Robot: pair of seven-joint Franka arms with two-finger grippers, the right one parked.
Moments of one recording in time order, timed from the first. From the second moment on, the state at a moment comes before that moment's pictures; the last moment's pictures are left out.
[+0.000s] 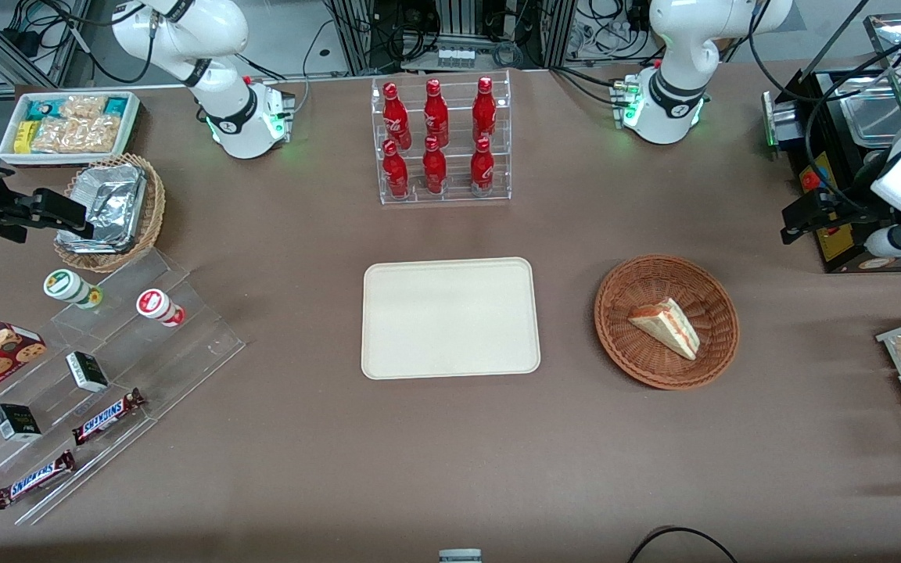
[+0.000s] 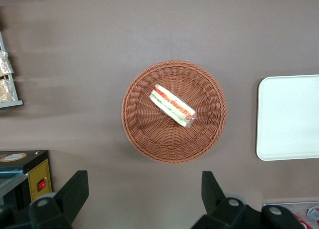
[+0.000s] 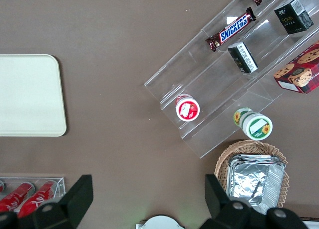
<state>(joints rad) 0.00 -0.02 -0.04 -1.62 -0.02 1.61 -0.03</state>
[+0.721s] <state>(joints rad) 0.00 0.05 -0.06 -1.76 0.04 1.74 -0.10</state>
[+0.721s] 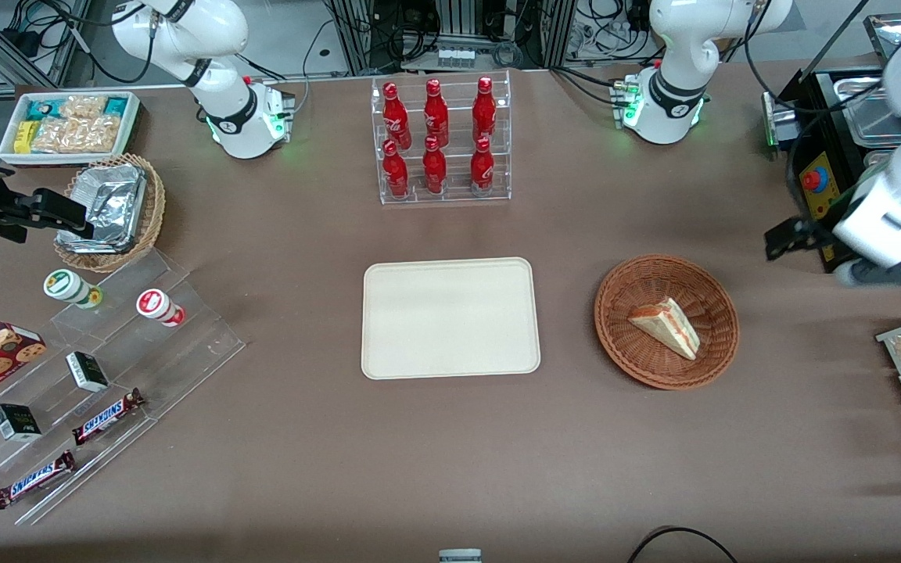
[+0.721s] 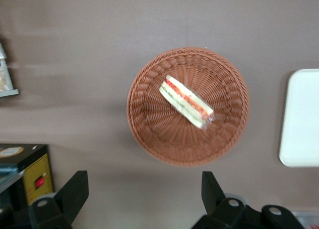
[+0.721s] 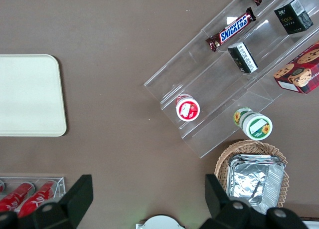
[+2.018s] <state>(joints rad) 0.00 0.24 -0.20 -2.23 0.04 2.46 -1.01</state>
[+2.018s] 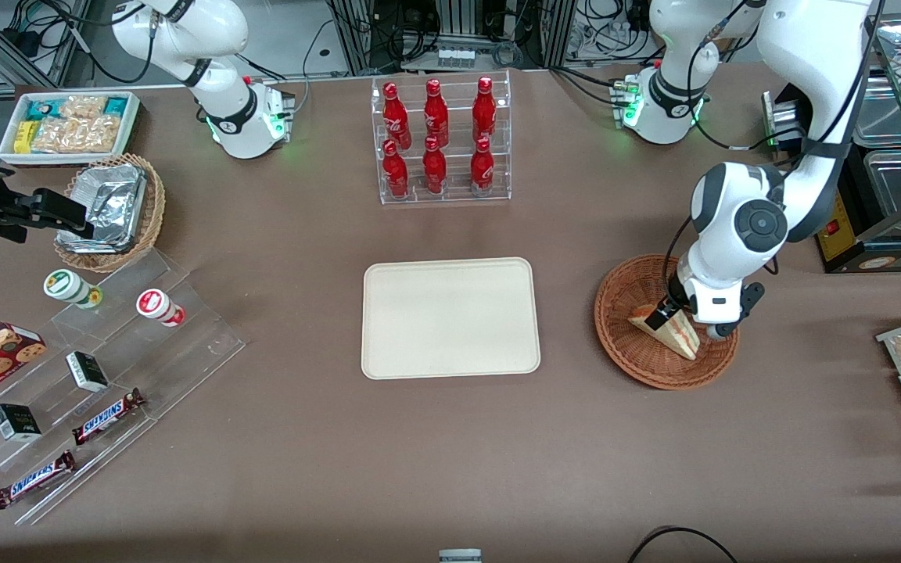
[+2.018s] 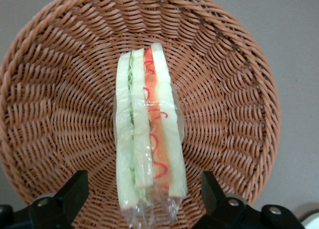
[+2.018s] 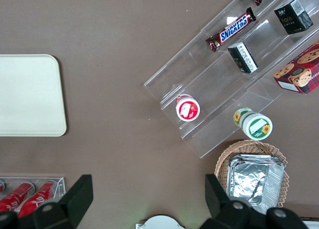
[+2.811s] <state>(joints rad) 0.01 0.28 -0.19 -2.22 0.04 2.50 -1.02</state>
